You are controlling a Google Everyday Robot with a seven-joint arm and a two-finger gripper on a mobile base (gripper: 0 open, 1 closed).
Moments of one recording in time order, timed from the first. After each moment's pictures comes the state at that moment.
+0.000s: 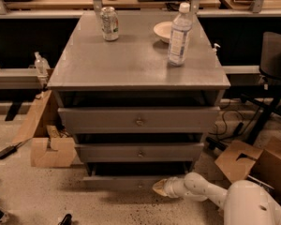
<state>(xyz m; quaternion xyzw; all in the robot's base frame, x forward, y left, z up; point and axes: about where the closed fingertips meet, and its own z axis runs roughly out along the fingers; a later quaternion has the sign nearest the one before) 0.586 -0.106 0.141 -0.49 0.78 0.21 0.32</state>
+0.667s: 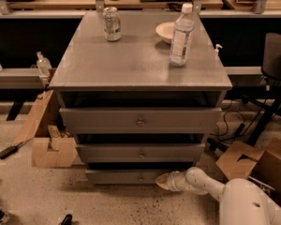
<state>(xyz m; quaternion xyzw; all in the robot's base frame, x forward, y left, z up) 0.618 -0.119 0.144 -0.49 0.78 0.20 0.33</state>
